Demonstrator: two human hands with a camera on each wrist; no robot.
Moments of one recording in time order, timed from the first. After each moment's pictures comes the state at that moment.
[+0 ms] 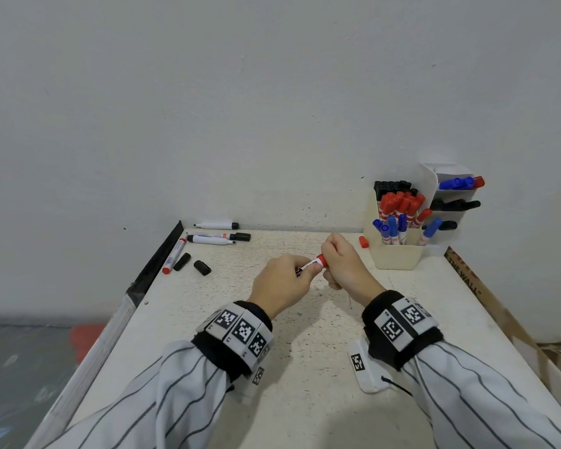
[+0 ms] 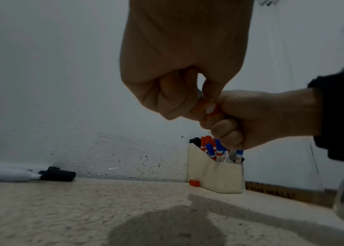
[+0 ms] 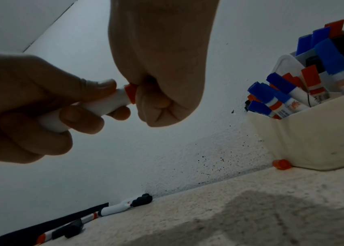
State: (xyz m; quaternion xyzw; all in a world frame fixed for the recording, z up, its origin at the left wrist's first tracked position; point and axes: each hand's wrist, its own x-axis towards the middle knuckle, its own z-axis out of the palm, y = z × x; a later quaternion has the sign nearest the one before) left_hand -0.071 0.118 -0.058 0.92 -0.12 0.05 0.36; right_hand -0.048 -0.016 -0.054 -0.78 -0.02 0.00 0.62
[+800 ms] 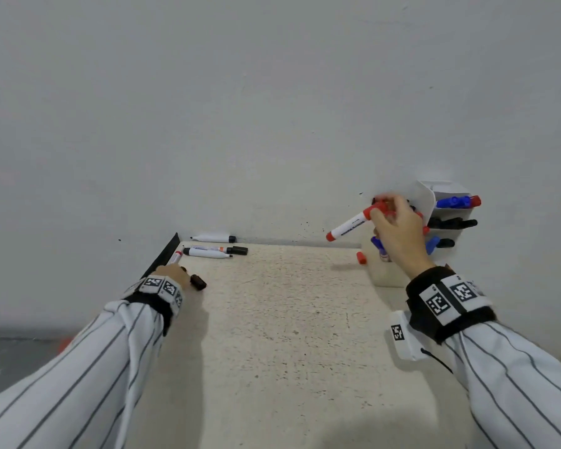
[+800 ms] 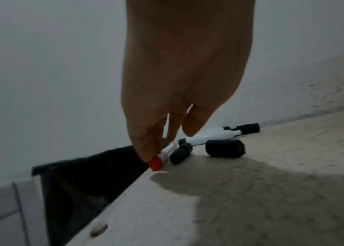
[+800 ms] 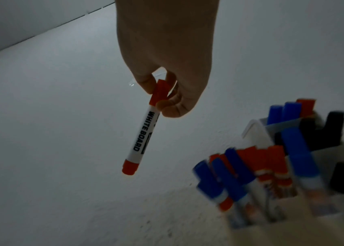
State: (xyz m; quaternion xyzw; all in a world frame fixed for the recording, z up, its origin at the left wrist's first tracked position) left_hand 0.026 0.287 -0.091 0.97 0.23 -0.09 0.08; right_hand -0.015 -0.086 0.002 -0.81 -0.05 -0.28 0.51
